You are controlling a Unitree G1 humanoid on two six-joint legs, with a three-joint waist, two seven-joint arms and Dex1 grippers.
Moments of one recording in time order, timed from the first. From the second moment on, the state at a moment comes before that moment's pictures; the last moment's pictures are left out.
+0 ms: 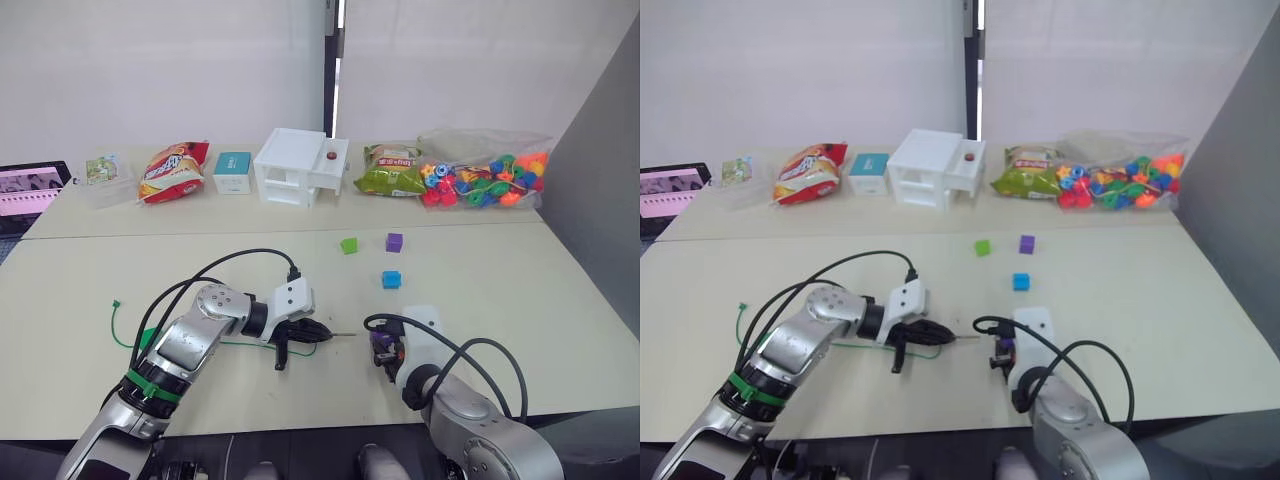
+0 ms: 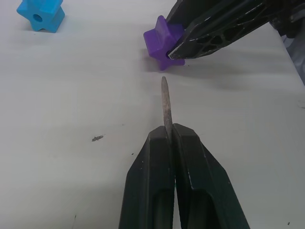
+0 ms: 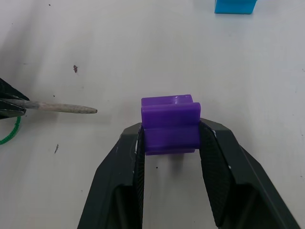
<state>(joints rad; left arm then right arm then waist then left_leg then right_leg) -0.53 0.56 -0.34 -0.07 -0.20 0.46 -1.17 -0.01 0.00 0.12 -0.93 0.21 1.38 -0.11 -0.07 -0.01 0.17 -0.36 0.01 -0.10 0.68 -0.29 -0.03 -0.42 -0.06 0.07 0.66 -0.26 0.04</state>
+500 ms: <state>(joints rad) -0.52 0.58 -0.33 -0.07 -0.20 0.47 -1.16 -0.24 -0.72 -0.04 -0.86 0.52 1.14 0.69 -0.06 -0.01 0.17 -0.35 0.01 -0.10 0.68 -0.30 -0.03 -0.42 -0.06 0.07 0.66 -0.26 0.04</state>
